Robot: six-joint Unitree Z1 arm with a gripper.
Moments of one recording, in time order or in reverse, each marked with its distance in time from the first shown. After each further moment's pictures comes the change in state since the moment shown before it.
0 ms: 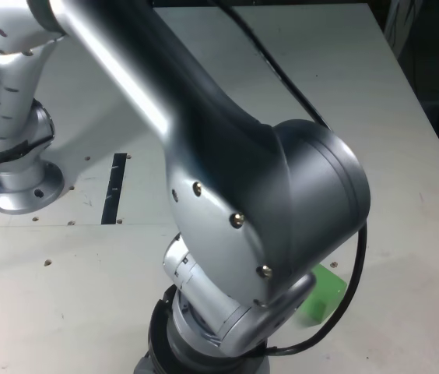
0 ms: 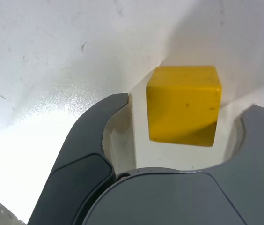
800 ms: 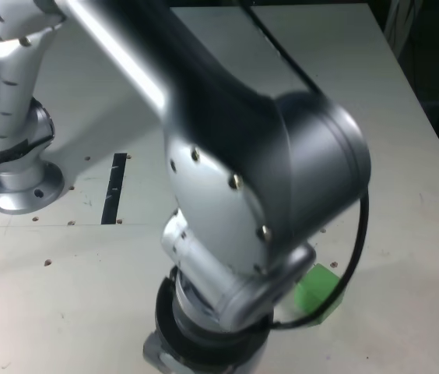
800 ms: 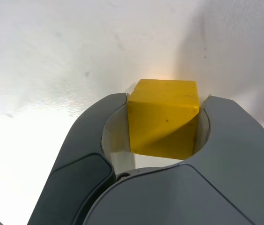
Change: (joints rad) arm 0.011 -0.034 0.001 0.035 0.078 0.016
